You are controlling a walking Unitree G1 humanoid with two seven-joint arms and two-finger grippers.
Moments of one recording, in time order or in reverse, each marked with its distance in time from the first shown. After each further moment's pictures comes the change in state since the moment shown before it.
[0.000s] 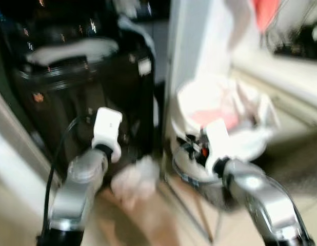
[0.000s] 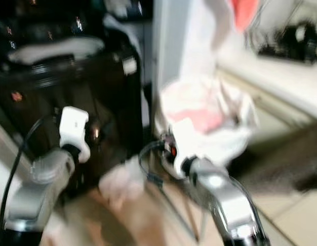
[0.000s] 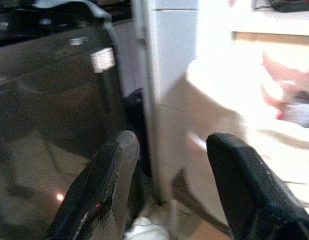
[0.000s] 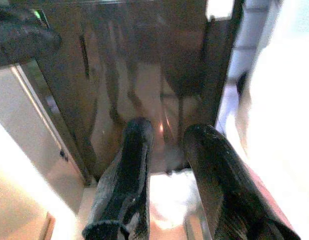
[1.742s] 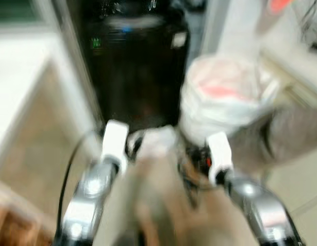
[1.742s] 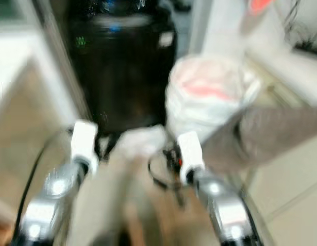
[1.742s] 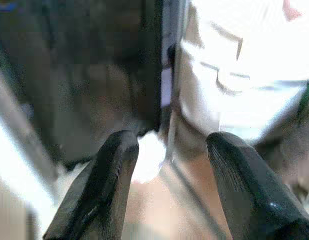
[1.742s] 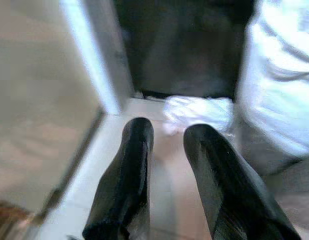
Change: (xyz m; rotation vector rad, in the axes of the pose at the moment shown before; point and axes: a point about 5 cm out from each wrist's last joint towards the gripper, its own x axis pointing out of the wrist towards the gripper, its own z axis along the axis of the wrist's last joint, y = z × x) left arm -0.008 -0.008 -0.054 -0.090 0.129 0.028; right arm 0.005 -0.009 -0.048 0.089 0.137 -0.076
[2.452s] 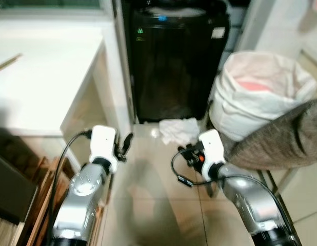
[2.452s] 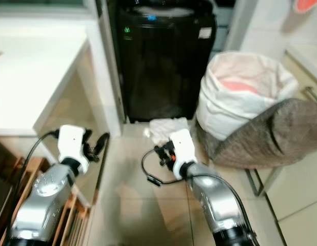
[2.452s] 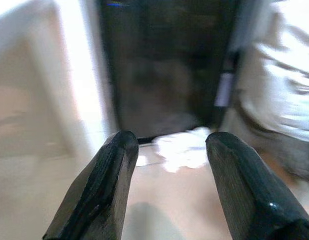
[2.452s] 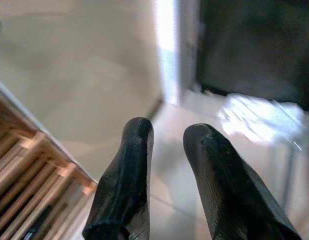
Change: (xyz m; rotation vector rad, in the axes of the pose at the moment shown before) left arm -0.003 0.018 0.014 0.008 -0.084 0.089; right arm 0.014 0.007 0.020 -0.039 -0.067 0.072
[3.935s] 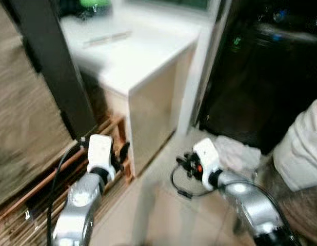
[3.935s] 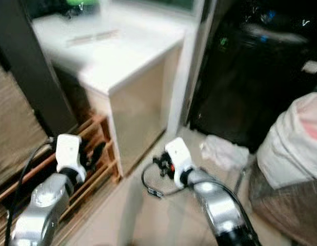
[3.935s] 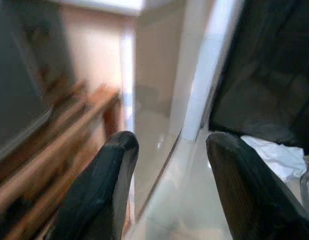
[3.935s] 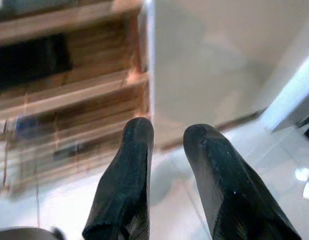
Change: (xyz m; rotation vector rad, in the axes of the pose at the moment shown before) left arm -0.014 0.001 -0.024 -0.039 0.063 0.023; right arm 0.000 0.001 -0.034 -0.098 0.136 0.075
